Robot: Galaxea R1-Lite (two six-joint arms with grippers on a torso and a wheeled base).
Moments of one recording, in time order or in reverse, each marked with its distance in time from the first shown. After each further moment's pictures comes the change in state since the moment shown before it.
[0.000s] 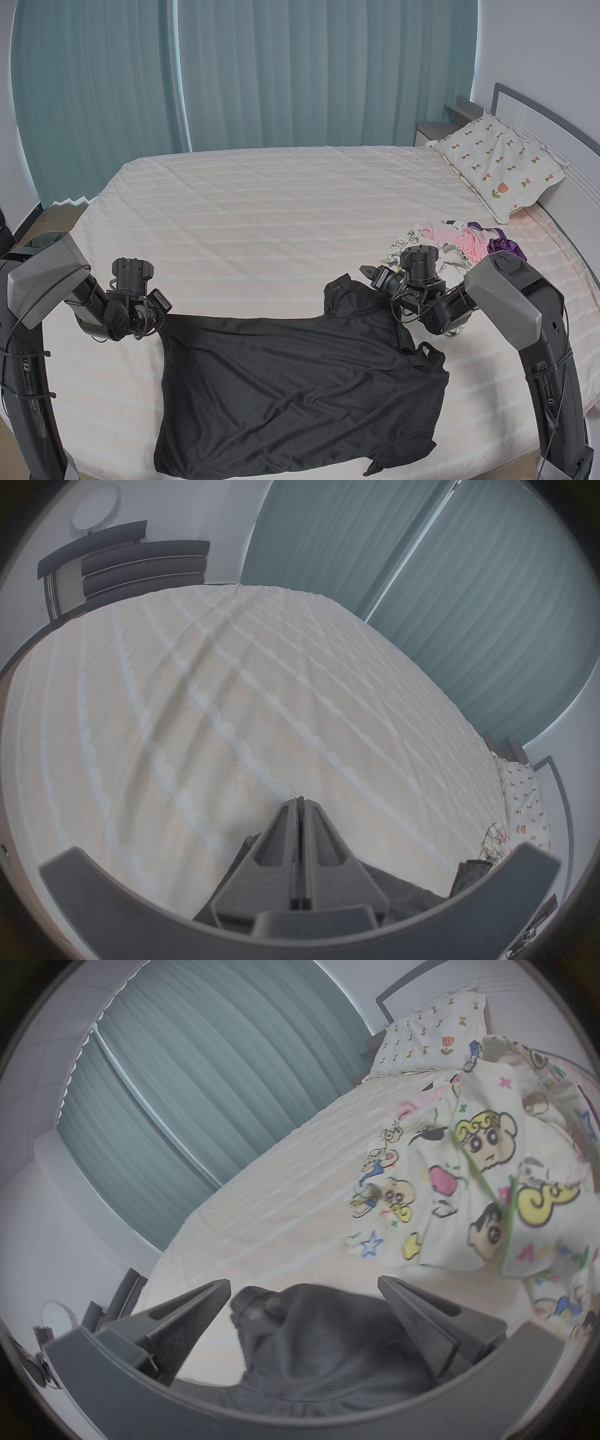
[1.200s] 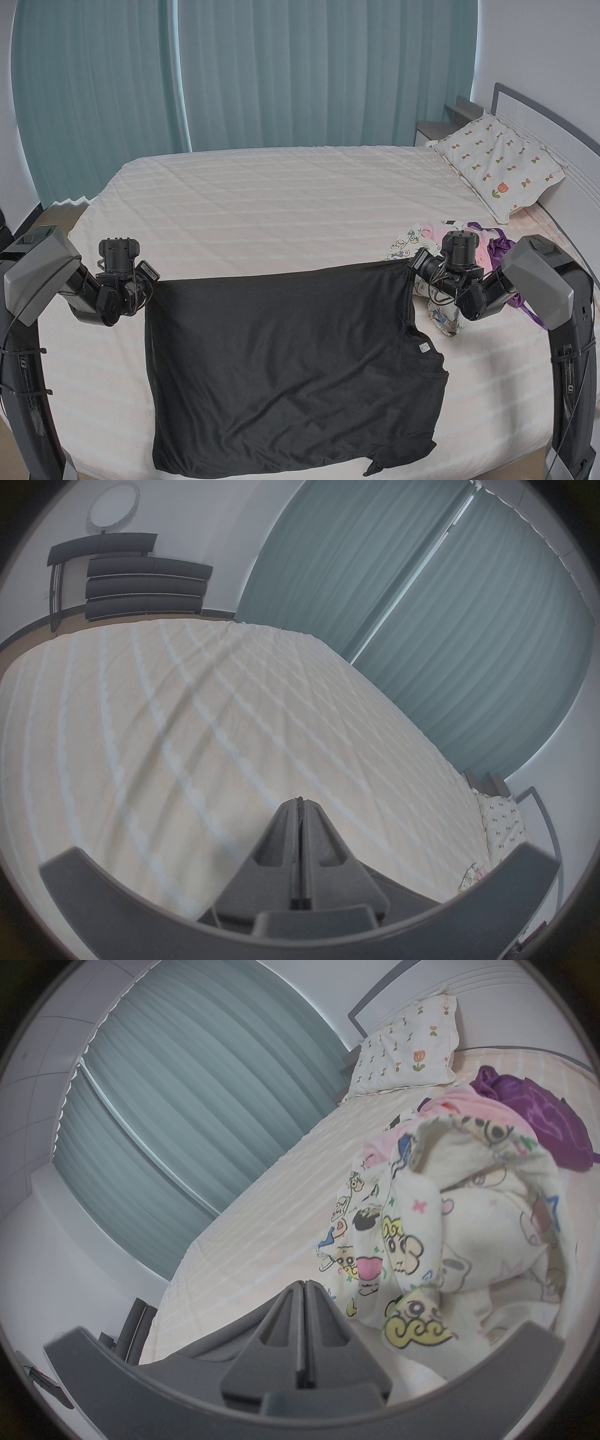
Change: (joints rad) left arm 0.051 0.000 -0.098 -0.109 0.024 0.005; right arm -0.144 -0.127 0.149 -0.074 0.075 0.054
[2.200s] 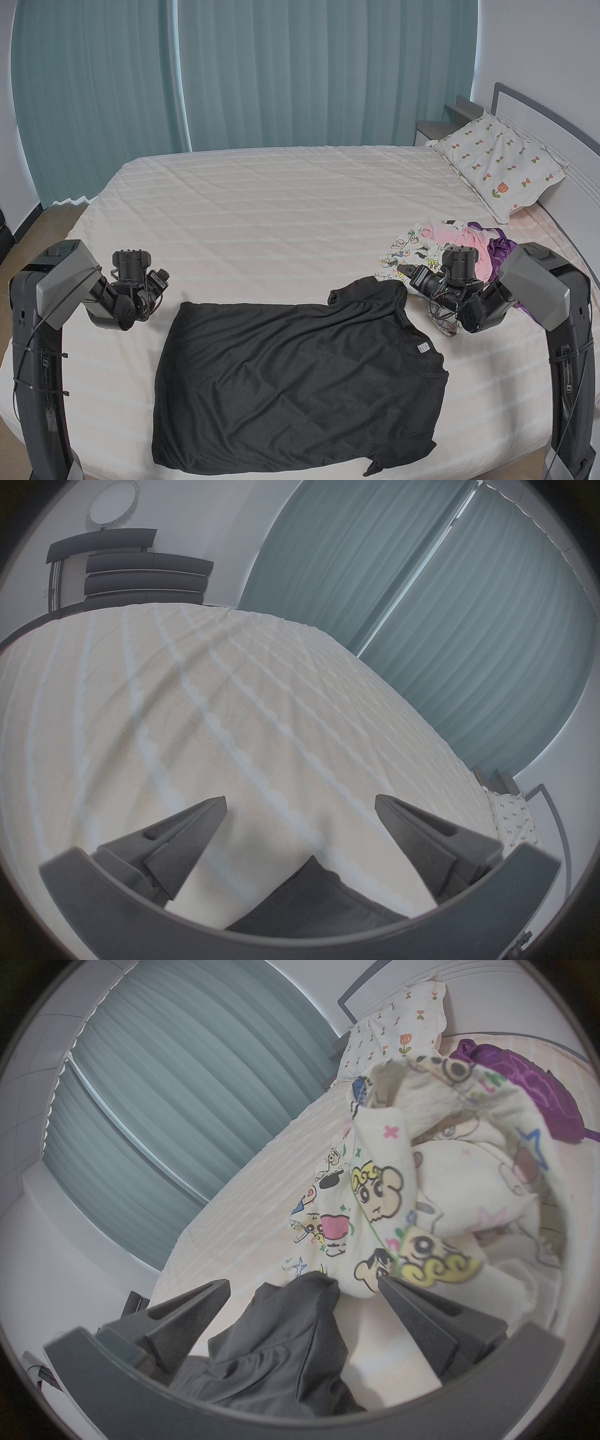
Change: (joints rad) left arm 0.008 0.186 -0.164 -0.006 -0.003 0.006; right arm -0.006 0.027 0.079 -0.029 0.018 0.003
